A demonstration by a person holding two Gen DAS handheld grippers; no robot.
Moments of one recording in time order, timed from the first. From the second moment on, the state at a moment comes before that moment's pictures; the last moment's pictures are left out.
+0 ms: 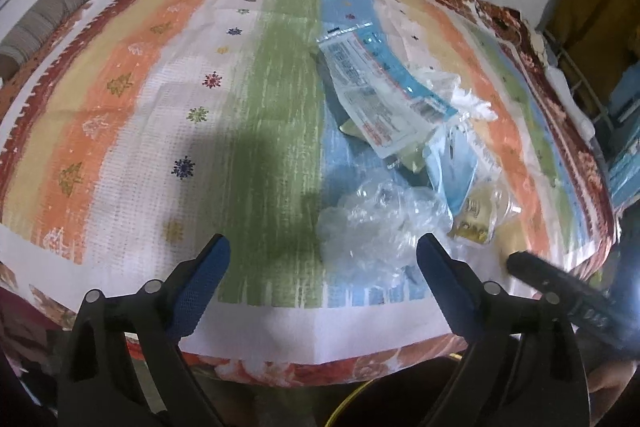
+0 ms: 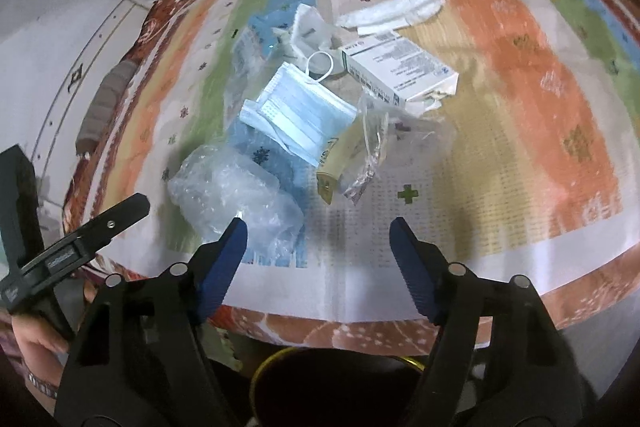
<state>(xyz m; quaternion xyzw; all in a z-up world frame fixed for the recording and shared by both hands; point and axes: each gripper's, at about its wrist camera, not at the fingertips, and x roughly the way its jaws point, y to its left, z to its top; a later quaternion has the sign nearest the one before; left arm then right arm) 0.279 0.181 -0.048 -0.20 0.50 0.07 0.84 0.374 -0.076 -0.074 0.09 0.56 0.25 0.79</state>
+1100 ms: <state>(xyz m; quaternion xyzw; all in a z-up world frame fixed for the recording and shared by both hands) 0.318 0.171 -0.092 -0.20 0.55 0.02 0.81 0.417 -0.053 -0.116 0.12 0.59 0.22 0.76</state>
